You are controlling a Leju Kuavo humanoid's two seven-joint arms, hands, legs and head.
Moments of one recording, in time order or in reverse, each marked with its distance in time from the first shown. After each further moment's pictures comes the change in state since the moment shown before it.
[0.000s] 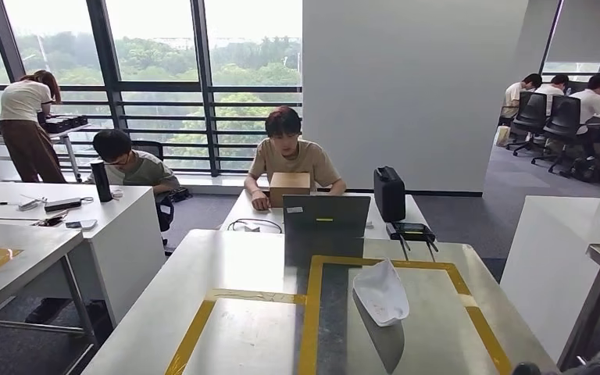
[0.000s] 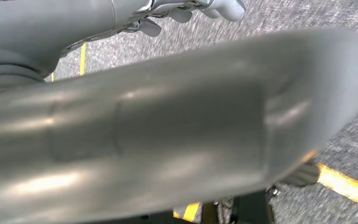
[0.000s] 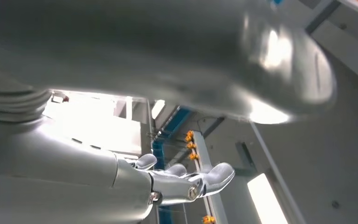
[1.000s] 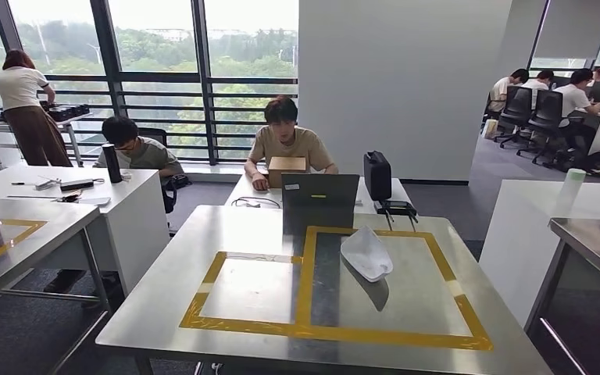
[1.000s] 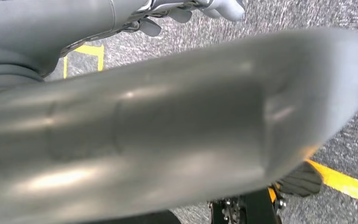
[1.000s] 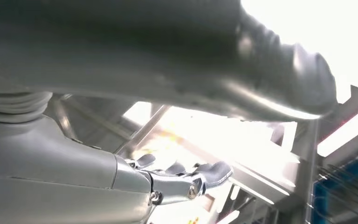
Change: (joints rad) left arm 0.027 0.006 -0.007 -0.002 -0.053 -0.005 -0.020; right arm 0.321 0.192 -0.329 0.254 -0.210 0.098 0.027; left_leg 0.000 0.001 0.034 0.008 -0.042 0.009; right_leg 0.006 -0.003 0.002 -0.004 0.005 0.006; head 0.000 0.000
